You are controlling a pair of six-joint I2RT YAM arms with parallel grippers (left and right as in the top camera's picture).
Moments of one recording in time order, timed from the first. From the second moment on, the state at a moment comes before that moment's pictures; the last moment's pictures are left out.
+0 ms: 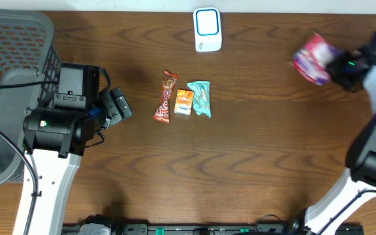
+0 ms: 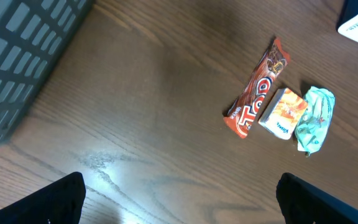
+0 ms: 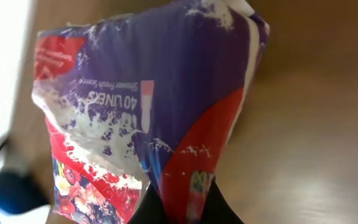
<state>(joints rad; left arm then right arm) -0.13 1.22 1.35 -1.20 -0.10 -0.56 -0.43 2.08 1.59 -0.60 -0.34 0.63</state>
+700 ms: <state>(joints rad) -0.13 1.22 1.35 -1.20 -0.10 -0.56 -0.66 2.06 1.59 -0.66 -0.48 0.39</state>
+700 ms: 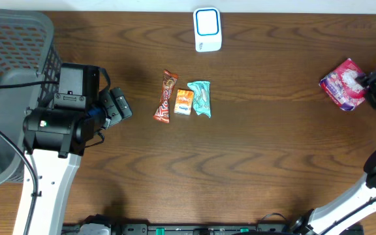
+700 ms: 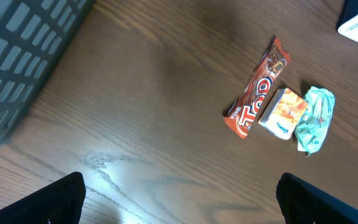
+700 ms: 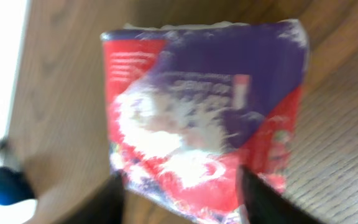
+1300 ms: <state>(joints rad) -0.13 1.22 1.35 -1.20 -0.10 -0.56 -0.36 1.92 1.54 -0.78 -0.20 0.28</state>
